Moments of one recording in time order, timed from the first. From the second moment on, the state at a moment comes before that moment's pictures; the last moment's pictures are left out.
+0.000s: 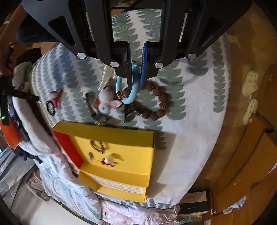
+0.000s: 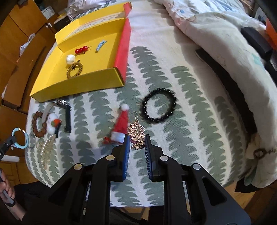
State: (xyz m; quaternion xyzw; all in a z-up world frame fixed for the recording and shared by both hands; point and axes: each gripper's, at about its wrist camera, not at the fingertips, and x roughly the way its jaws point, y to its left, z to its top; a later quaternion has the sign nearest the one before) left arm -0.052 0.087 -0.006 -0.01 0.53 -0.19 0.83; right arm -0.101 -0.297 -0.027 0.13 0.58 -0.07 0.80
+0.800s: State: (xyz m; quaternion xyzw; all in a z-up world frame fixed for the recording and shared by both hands) left arm -0.056 0.090 -0.063 0.03 0.58 -0.13 0.80; right arm -0.107 -0.328 -0.075 0.14 0.63 -0.08 0.76
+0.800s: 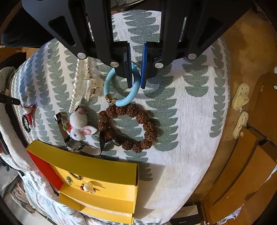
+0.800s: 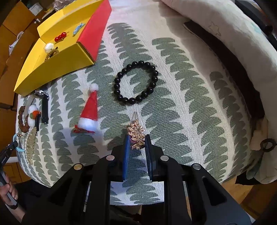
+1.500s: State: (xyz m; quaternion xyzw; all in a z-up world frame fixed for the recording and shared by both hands) left arm -0.036 0.070 -0.028 0.02 0.53 -0.12 0.84; right arm -0.084 -0.293 -0.016 0.08 0.54 -0.09 0.83
